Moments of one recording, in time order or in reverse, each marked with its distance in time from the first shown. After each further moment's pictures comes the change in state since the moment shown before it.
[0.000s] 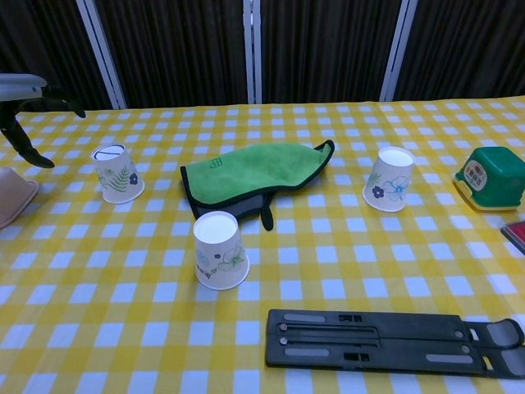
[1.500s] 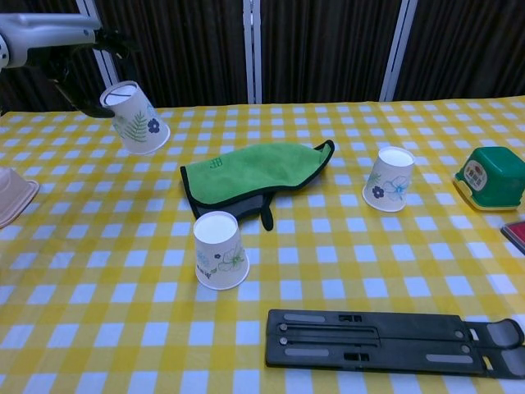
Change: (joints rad) left arm -0.092 0.082 -0.007 -0.251 0.134 0.137 -0.057; right arm 0.002 0.009 0.015 0.009 0.019 -0.001 0.033
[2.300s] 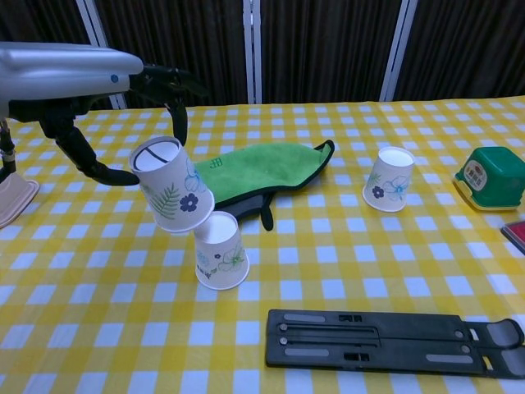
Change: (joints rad) left arm 0.054 0.056 0.147 -0.328 0.300 0.041 0.126; right arm -0.010 0.016 0.005 -0.011 -0.012 0.028 0.034
